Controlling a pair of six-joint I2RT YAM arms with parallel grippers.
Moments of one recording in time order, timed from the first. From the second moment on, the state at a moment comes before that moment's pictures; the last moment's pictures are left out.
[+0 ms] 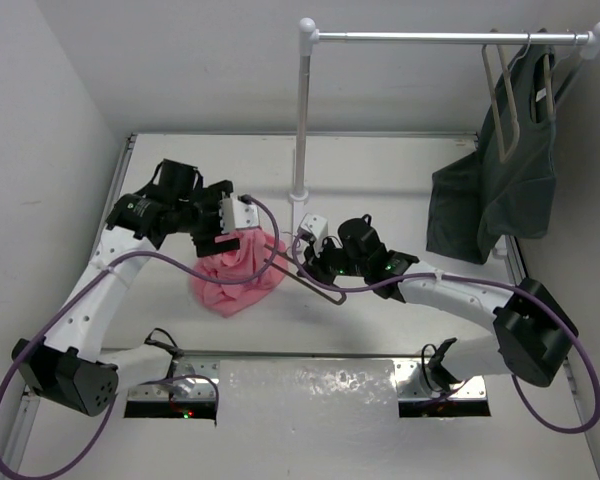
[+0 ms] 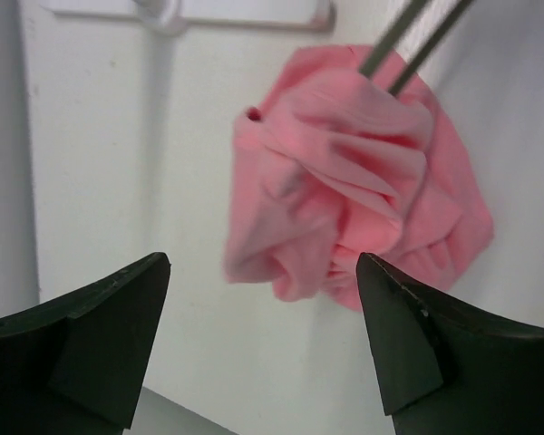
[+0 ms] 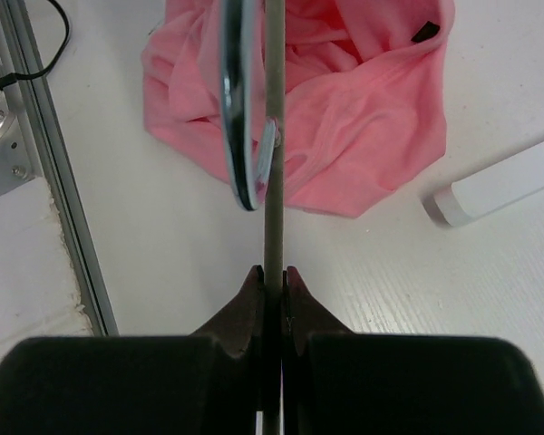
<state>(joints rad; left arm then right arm) -0.30 1.17 1.26 -1.03 0.40 1.10 0.79 1.34 0.69 0.14 -0.35 -0.05</state>
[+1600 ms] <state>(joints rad) -0.37 1.51 1.30 -1.09 0.60 1.25 0.80 1.39 0.79 0.16 -0.33 -0.18</state>
